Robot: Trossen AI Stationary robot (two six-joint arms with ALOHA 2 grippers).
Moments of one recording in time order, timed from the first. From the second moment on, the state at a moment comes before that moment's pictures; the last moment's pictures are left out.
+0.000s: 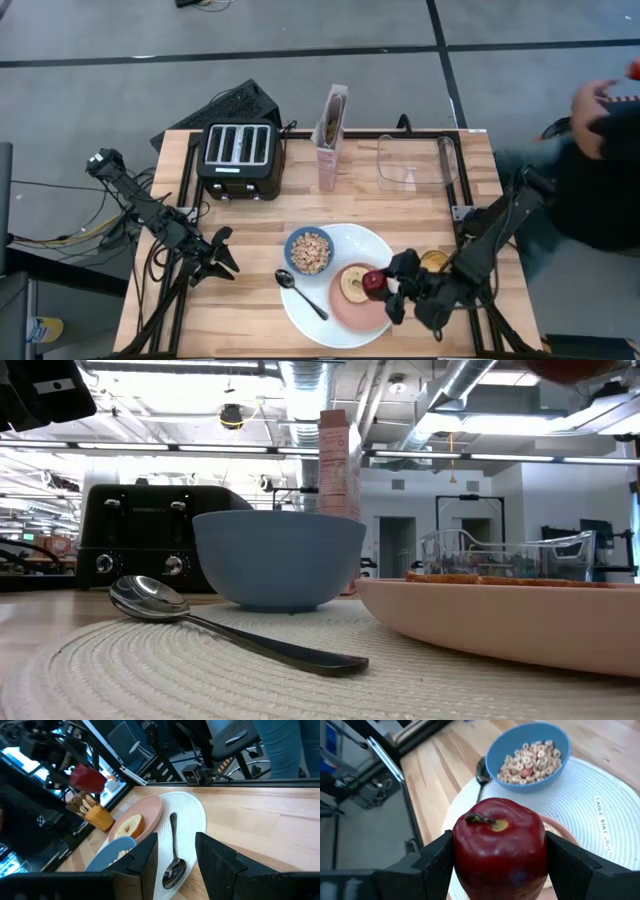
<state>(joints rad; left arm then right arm) -0.70 0.40 0.07 0.08 -0.14 0.59 0.80 1.47 1.20 -0.62 0.68 1.23</state>
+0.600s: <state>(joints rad) -0.70 0.40 0.07 0.08 -0.14 0.59 0.86 1.76 1.20 -0.53 0.68 1.25</state>
